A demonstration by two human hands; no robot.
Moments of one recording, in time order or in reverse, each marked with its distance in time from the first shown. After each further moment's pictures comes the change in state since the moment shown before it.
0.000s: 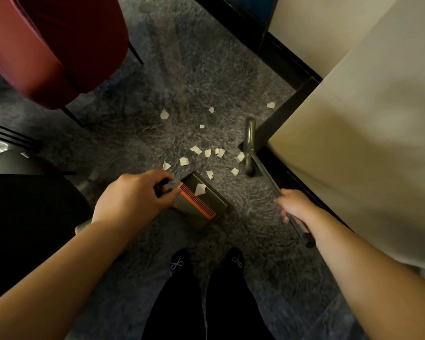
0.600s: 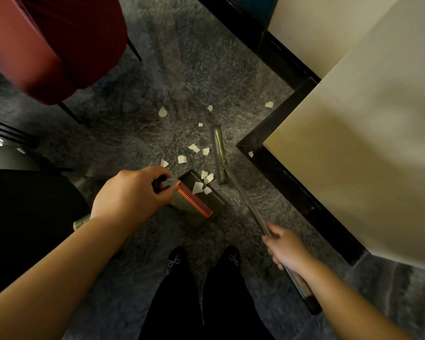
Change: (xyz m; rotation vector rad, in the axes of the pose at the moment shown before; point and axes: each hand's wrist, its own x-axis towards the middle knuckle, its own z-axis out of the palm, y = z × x) left_hand -0.001 0.002 -0.003 0.017 0.008 -0.003; right_hand -0.076 0.056 0.054 0.126 -0.108 -0.036
